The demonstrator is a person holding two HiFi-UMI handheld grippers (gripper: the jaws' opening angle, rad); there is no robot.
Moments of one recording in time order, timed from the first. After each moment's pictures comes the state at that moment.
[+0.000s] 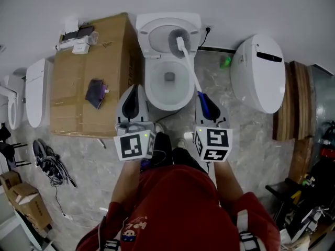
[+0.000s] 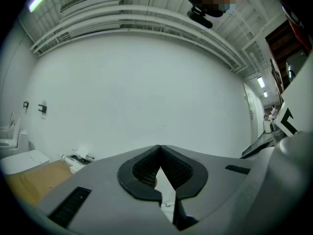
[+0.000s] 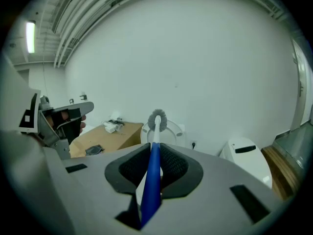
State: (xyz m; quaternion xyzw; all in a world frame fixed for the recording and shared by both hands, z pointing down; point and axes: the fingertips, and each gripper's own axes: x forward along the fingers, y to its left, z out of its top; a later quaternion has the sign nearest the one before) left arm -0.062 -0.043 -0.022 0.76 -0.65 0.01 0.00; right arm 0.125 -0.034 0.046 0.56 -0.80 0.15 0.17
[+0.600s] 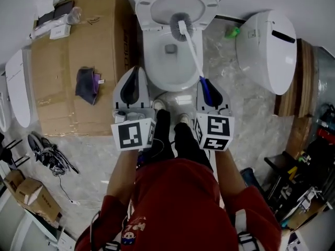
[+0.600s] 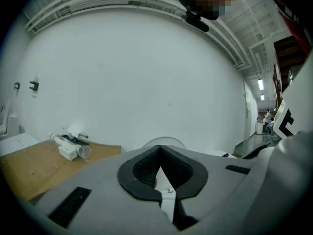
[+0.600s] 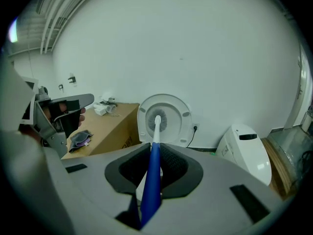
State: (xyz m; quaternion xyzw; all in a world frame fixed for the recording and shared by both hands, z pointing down) left arm -0.122 -0.126 0.088 0.79 -0.61 0.04 0.08; right arm 0.059 -0.092 0.154 0.57 -0.75 0.19 0.27
